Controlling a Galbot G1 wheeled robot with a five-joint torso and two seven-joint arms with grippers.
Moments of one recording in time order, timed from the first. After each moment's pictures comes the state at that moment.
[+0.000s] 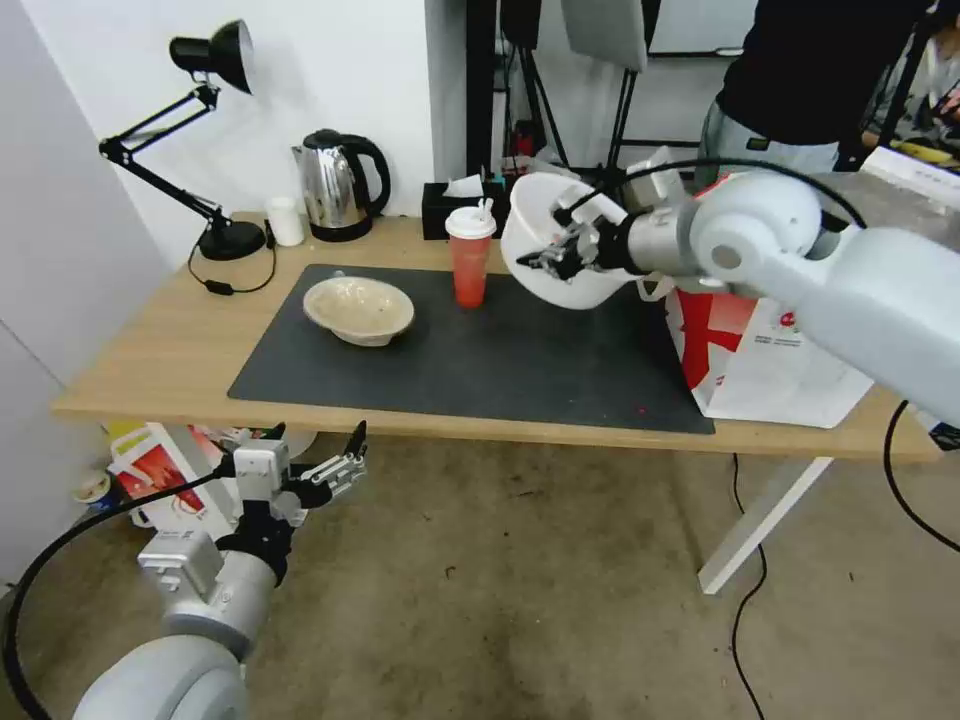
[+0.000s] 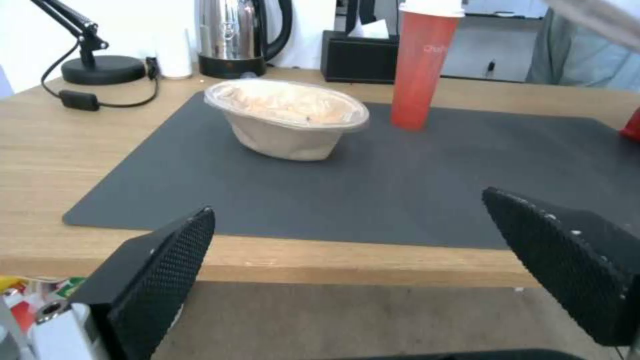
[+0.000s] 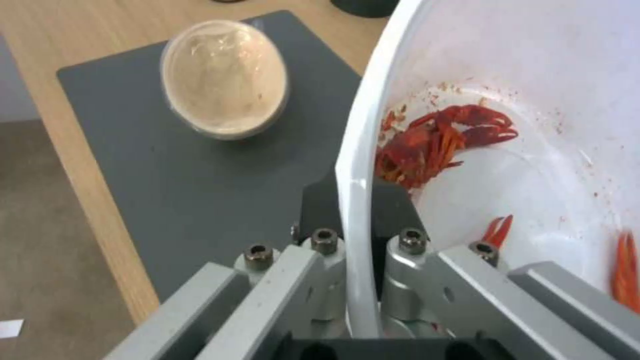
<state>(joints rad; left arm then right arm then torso) 1.72 -1.36 -0.60 -2.47 -0.38 0.39 -0.08 0.23 0.68 -0.65 1.76 1.25 -0.72 -0.09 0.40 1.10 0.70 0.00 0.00</state>
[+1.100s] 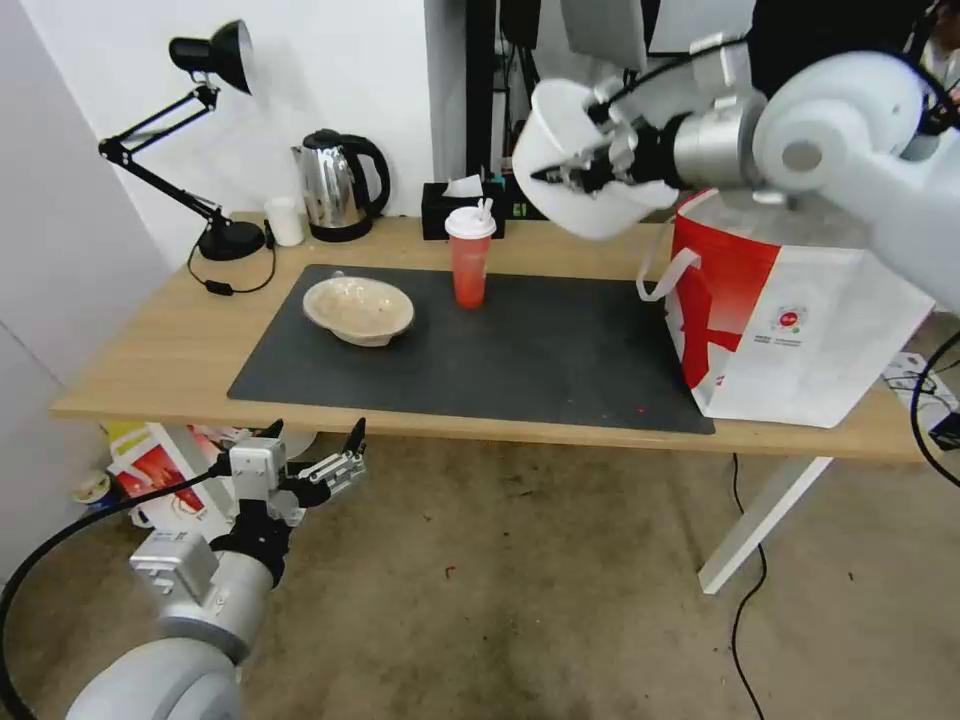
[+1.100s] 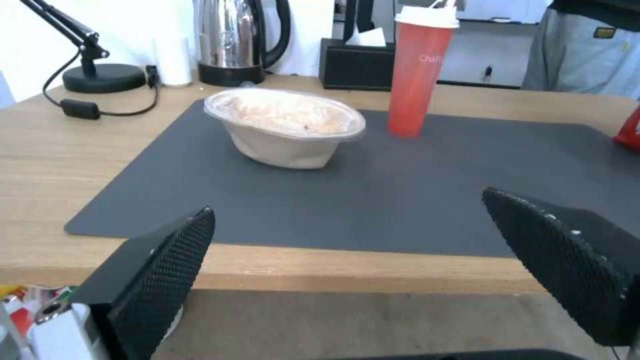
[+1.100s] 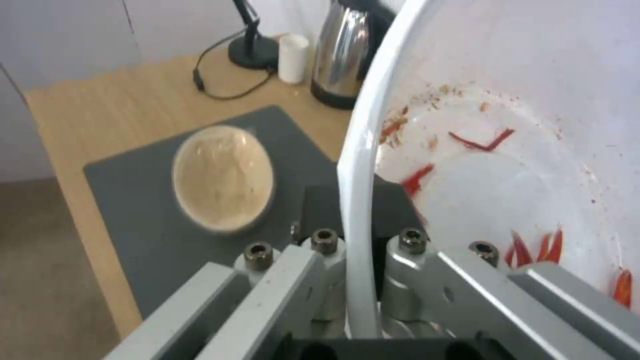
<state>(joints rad) 1.73 -1.36 -0.60 -2.49 -0.38 0.39 -0.08 0.48 0.68 -0.68 1.71 1.40 -0.72 -0.10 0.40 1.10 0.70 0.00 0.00</state>
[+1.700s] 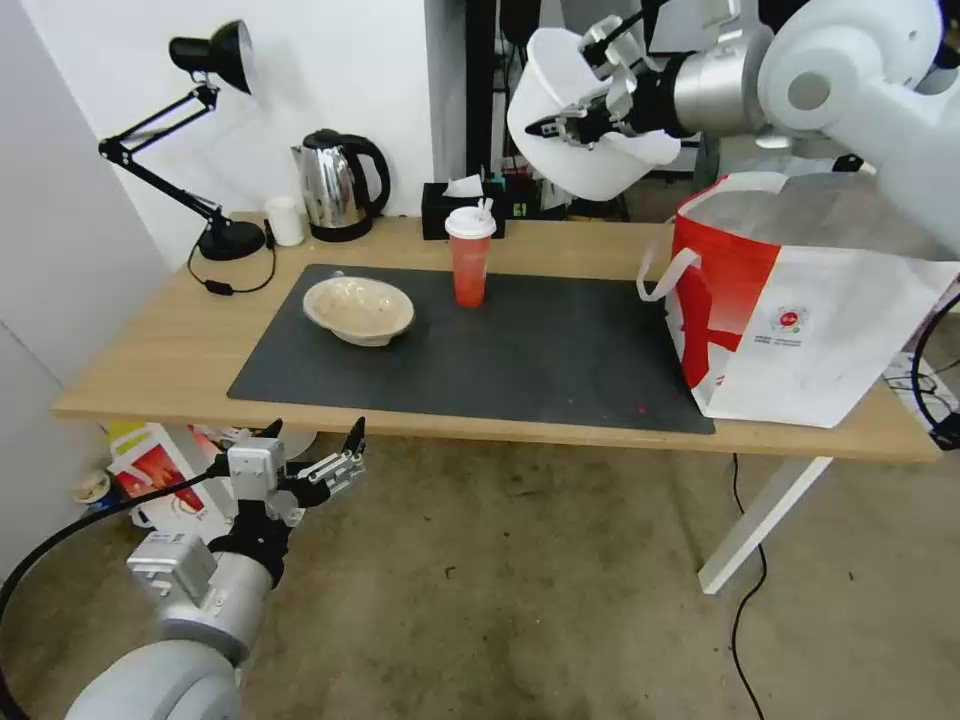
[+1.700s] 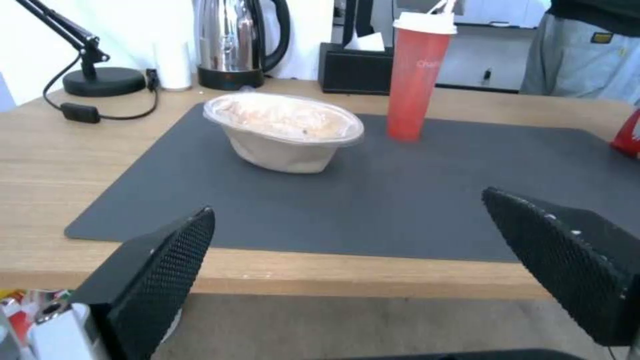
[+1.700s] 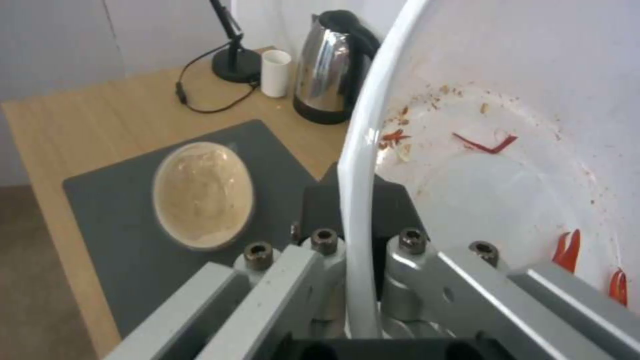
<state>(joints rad) 1.73 -1.36 -0.60 -2.50 -0.38 0.39 -0.08 0.57 0.69 -0.73 1.66 1.41 -0.72 -0.10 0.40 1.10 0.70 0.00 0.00</state>
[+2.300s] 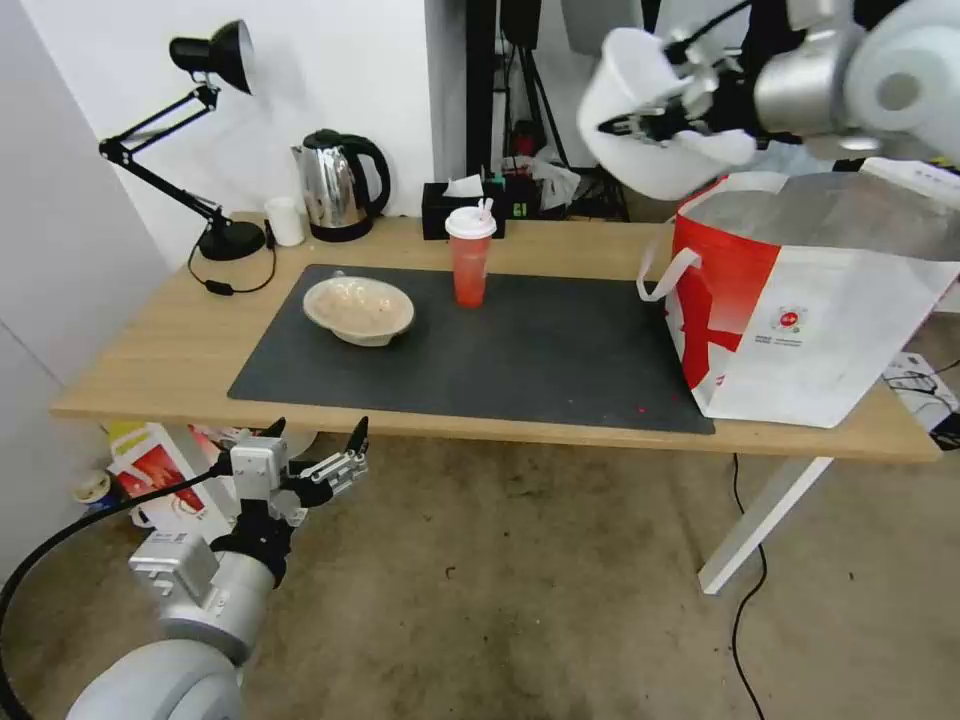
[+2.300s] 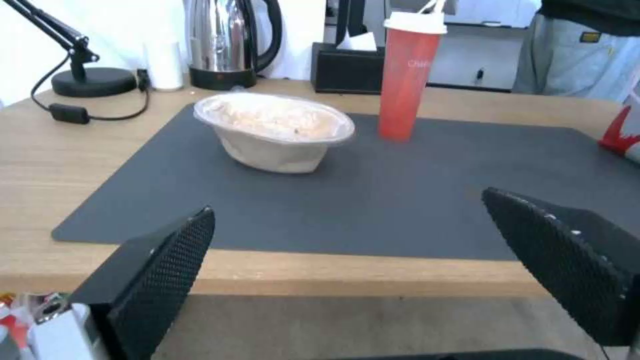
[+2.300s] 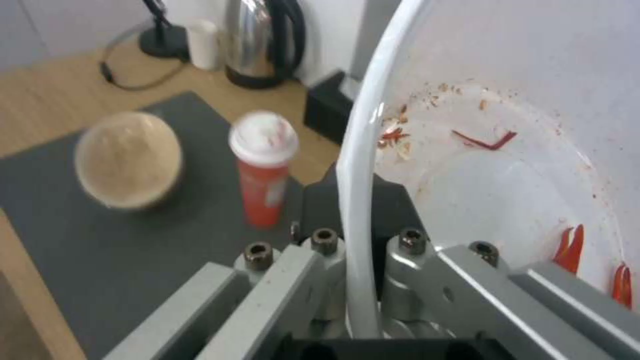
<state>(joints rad) 1.73 -1.35 -0.59 -2.50 -0.39 0.39 -0.08 0.53 0.50 -0.72 1.67 1.39 -0.72 -0.15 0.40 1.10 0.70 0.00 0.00</state>
